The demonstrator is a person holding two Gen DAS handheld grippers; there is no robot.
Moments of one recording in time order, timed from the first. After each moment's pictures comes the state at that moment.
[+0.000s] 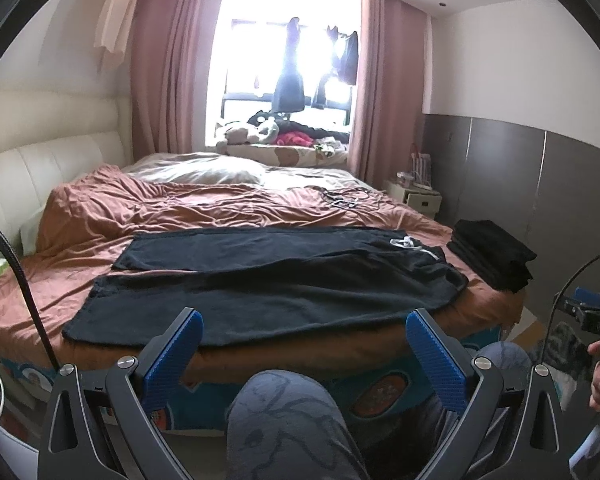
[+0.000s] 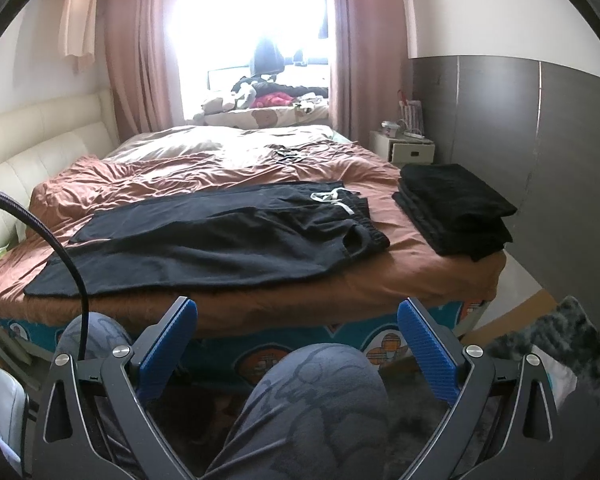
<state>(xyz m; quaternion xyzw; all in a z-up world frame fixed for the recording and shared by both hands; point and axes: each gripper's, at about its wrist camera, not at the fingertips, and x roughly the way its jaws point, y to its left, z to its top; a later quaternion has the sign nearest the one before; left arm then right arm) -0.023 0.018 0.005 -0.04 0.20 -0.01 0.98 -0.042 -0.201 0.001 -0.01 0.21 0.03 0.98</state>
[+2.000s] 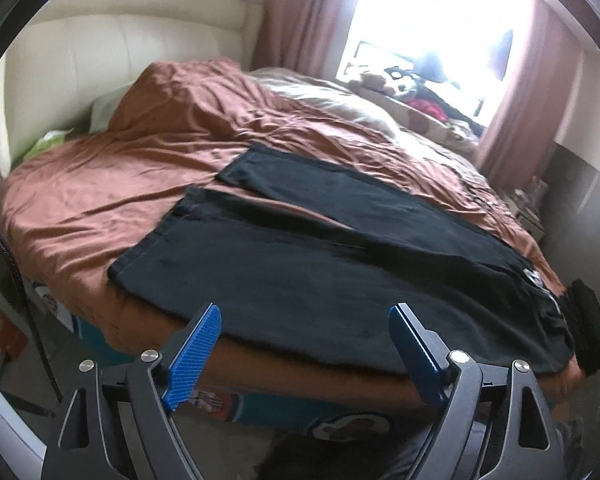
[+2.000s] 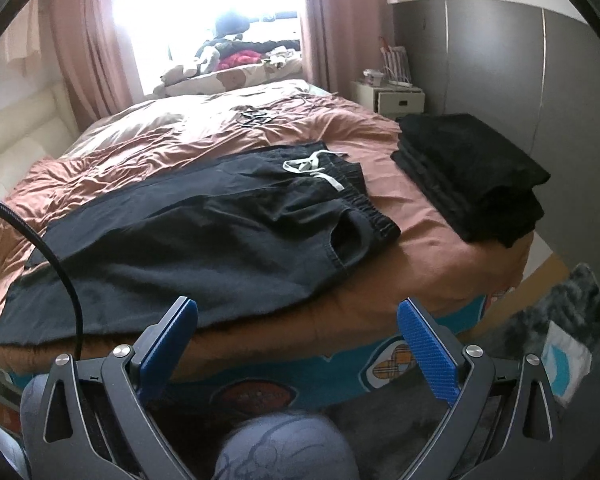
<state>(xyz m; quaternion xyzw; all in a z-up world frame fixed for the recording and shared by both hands) 0.083 0.232 -0.090 -0.21 0.30 0.17 0.92 0.133 -0.216 -0.012 0.04 0.30 0.00 0.95</state>
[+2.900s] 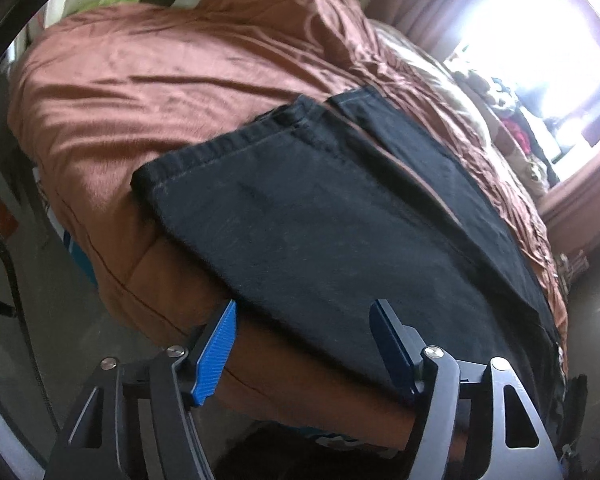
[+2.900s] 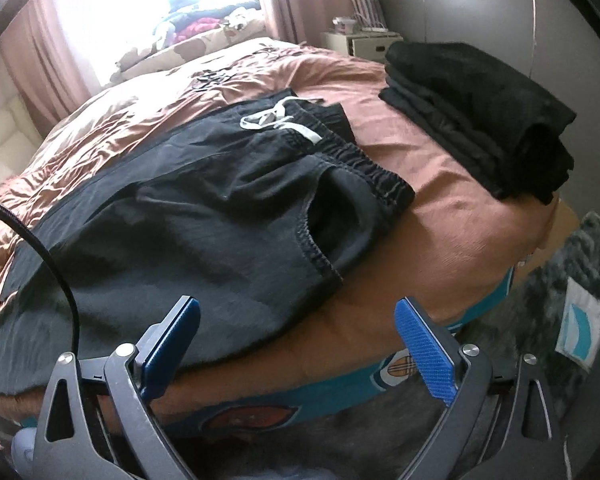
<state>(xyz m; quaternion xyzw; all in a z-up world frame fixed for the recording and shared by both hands) 0.108 0.333 -0.190 -0.37 0.36 0.24 0.82 0.239 -0.232 -0.056 0.11 0.37 -0.02 0.92</state>
